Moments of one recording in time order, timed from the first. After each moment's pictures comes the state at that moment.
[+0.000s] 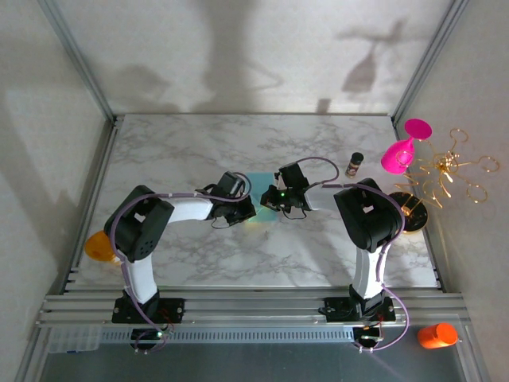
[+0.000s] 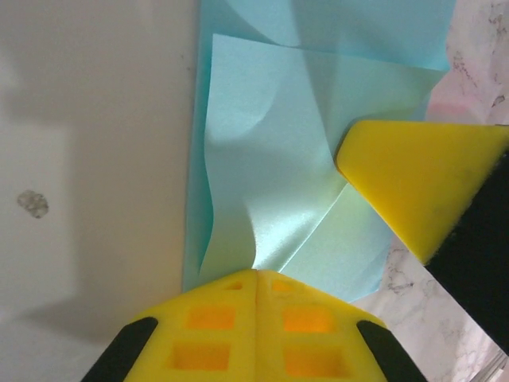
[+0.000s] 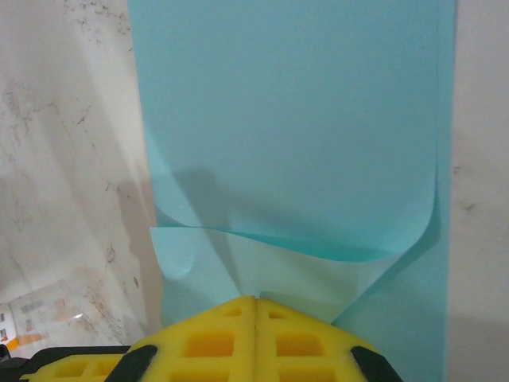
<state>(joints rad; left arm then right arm) -0.59 1.87 0.97 -0.07 0.32 -0.95 0.54 1.93 1.00 0.01 -0.43 0.77</state>
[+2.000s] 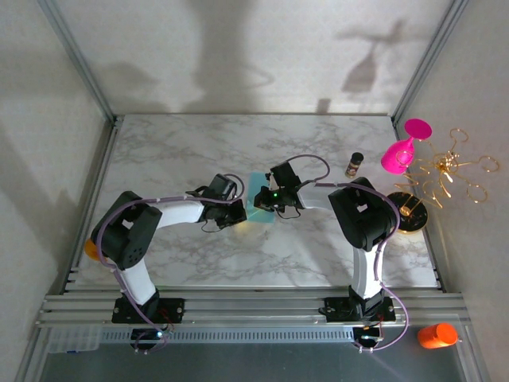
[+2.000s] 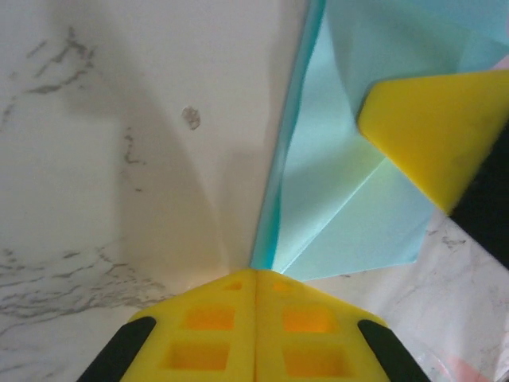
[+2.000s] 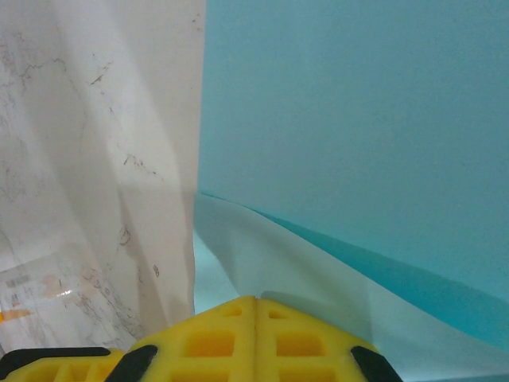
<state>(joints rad) -0.56 1.77 0.91 -0.17 0.30 -0.86 0.59 1.97 1.08 -0.06 -0.44 0.72</state>
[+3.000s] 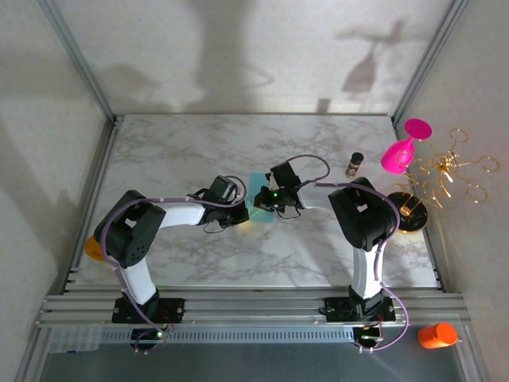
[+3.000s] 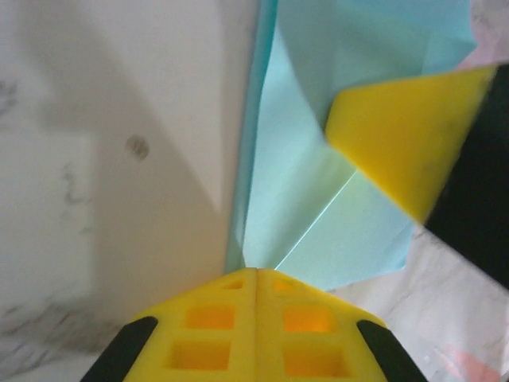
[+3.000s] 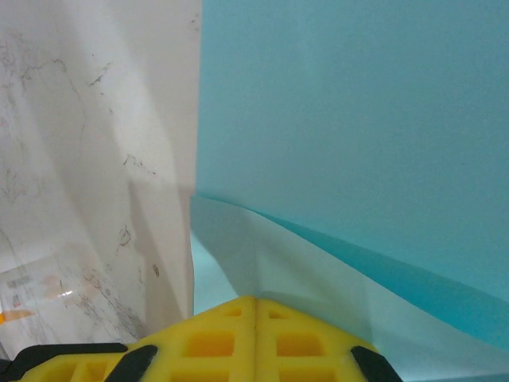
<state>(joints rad) -0.57 1.78 0.86 -0.07 0.32 -0.80 0.59 1.97 1.08 -0.06 -0.44 0.73</state>
